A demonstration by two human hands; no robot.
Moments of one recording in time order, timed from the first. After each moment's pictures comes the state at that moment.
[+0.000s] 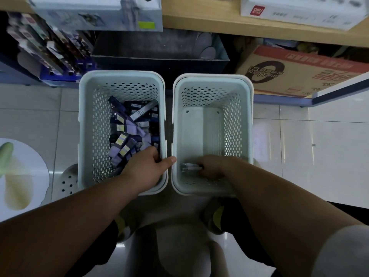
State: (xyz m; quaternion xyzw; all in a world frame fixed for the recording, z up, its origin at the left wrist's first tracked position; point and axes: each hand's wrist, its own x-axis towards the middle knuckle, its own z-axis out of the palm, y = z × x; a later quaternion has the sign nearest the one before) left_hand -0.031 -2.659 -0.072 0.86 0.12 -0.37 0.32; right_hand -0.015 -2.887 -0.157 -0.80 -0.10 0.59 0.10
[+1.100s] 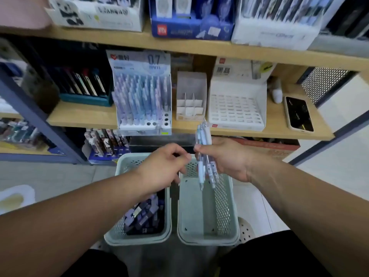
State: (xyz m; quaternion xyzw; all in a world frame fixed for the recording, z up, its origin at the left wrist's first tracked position) left_hand 0.015 -2.677 0.158 0.80 0.01 -0.26 0.54; right_hand 0.043 -2.871 0.157 -0.73 0.08 0.30 0.61
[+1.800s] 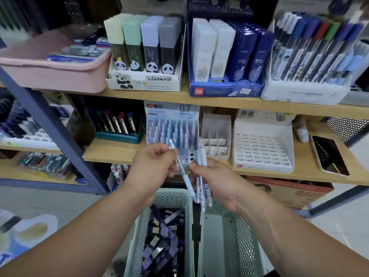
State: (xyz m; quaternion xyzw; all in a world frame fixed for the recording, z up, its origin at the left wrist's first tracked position) left_hand 0.072 -2.617 0.206 0.73 0.12 0.00 0.68; right_hand 0.076 -2.785 0.188 -0.71 0.06 0.24 0.66
